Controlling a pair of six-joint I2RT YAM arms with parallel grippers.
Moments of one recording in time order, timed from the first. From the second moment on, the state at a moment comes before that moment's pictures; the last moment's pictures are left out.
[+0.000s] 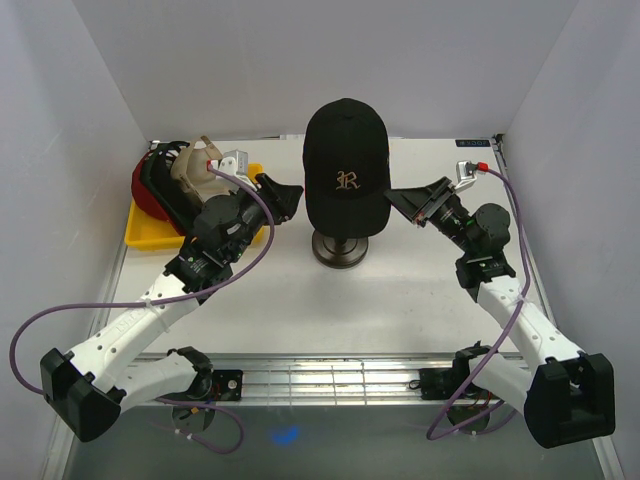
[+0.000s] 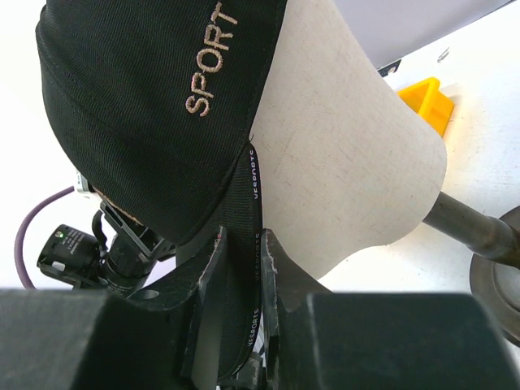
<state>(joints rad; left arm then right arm) -0.67 1.03 0.95 0.07 -0.21 -0.59 0.23 1.04 0.63 0.59 -0.57 1.20</state>
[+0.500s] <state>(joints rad) -0.67 1.03 0.95 0.02 -0.25 -0.58 0.21 1.06 0.65 0.54 -0.57 1.17</state>
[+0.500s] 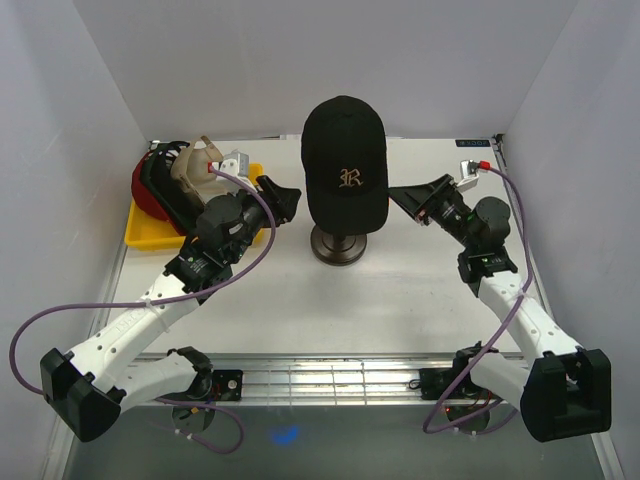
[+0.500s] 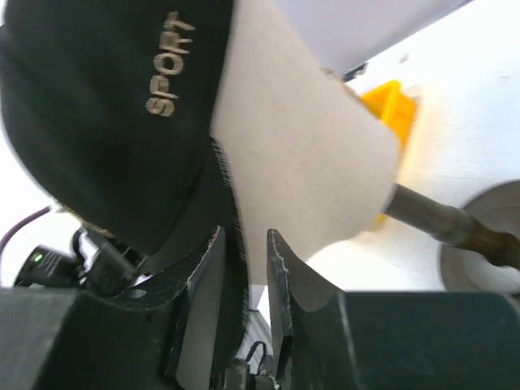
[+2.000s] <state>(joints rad) -0.20 1.58 1.34 -0.45 -0.62 -0.57 0.10 0.93 0.99 -0.18 -0.50 0.72</state>
